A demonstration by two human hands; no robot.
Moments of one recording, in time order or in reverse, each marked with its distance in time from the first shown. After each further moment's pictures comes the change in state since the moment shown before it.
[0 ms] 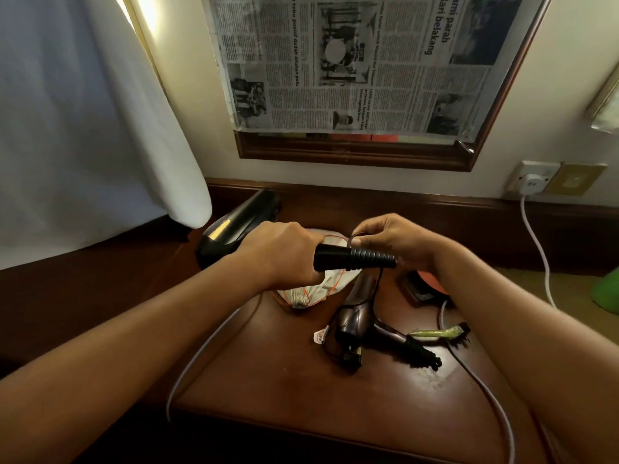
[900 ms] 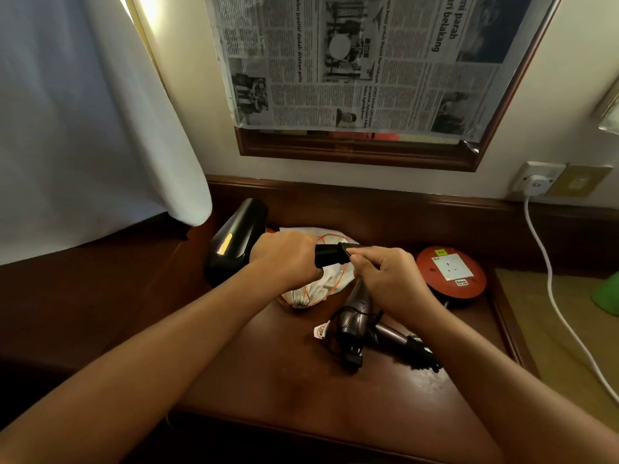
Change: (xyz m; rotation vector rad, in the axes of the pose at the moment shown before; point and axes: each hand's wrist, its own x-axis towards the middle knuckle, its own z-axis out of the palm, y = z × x) left_hand 0.024 -0.004 0.049 0.002 0.011 -0.209; right_hand -0.041 -0.001 0.072 -0.359 0.527 -0.124
